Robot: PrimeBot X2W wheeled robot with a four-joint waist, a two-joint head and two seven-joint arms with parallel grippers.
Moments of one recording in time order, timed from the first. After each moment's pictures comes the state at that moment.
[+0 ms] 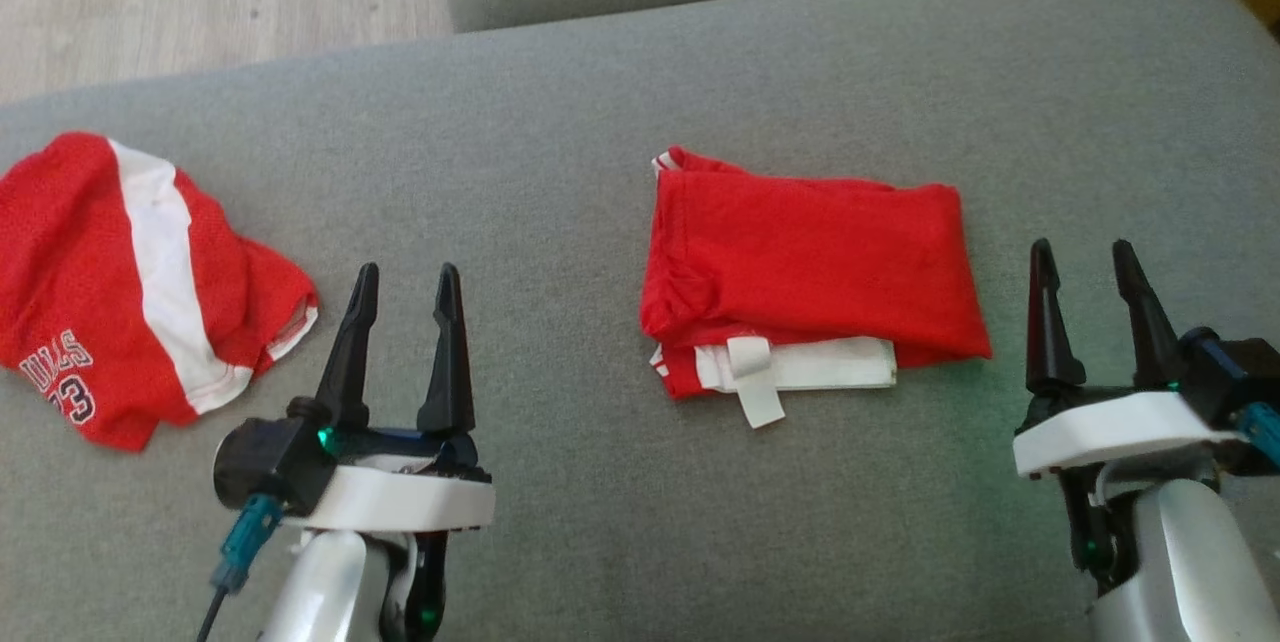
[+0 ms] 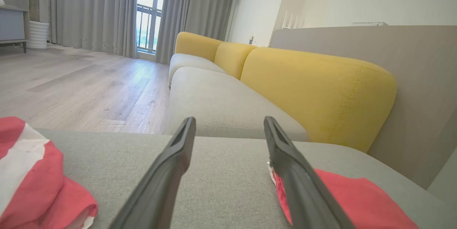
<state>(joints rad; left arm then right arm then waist) -0.14 0.05 -0.23 0.16 -0.33 -0.05 -0.26 -0.15 -0.05 -0.07 0.26 0.15 0.13 -0.17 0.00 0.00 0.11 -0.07</state>
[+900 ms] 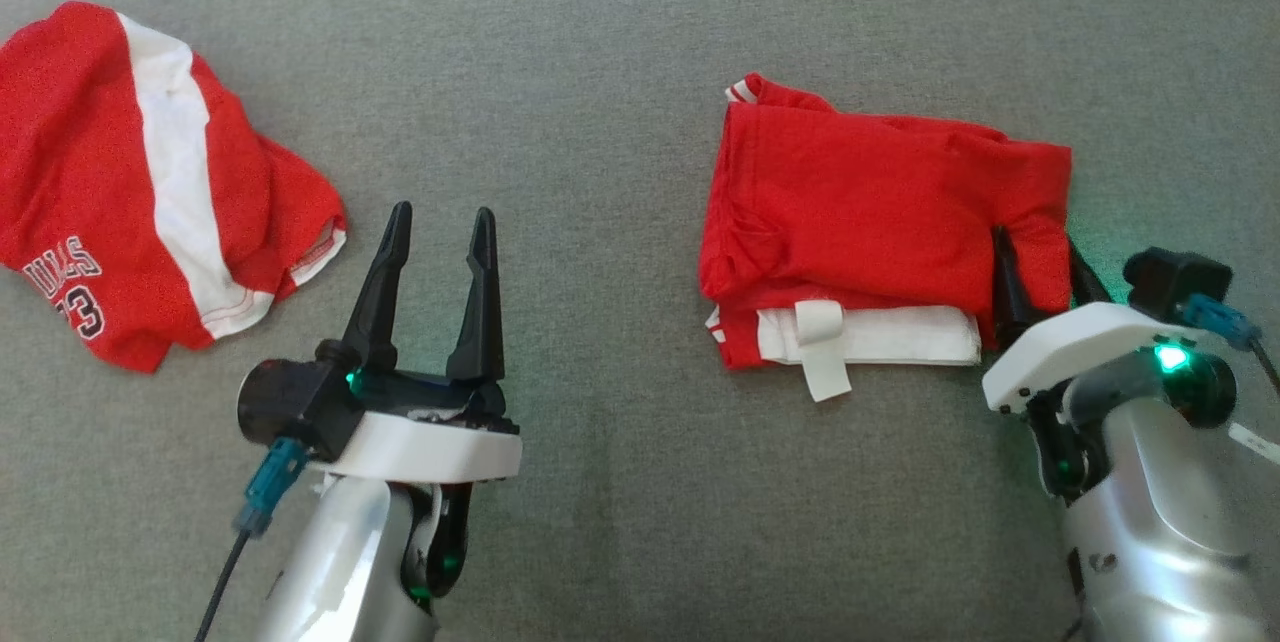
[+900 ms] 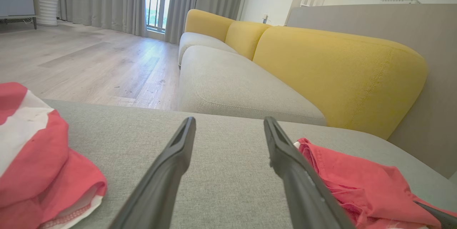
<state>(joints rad) -0.25 0.05 -0.29 0.19 -0.33 -0.05 -0.26 -0.41 -0.06 -0.07 0.67 0.24 0.13 -0.02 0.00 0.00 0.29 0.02</state>
